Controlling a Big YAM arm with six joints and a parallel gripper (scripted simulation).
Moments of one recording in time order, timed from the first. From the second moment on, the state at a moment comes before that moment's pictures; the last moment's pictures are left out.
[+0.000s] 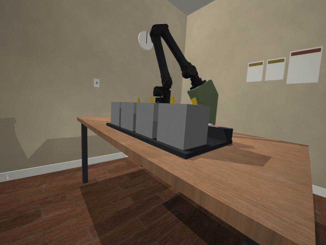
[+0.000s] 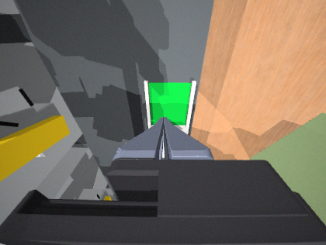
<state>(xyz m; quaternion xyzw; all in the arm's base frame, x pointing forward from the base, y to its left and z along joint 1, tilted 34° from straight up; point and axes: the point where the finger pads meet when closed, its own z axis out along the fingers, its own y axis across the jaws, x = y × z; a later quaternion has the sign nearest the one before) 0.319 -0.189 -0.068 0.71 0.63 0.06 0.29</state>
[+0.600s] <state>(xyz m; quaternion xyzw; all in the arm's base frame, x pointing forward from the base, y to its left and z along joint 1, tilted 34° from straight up) 0.317 -0.192 -0.069 0.71 0.64 0.06 0.29</state>
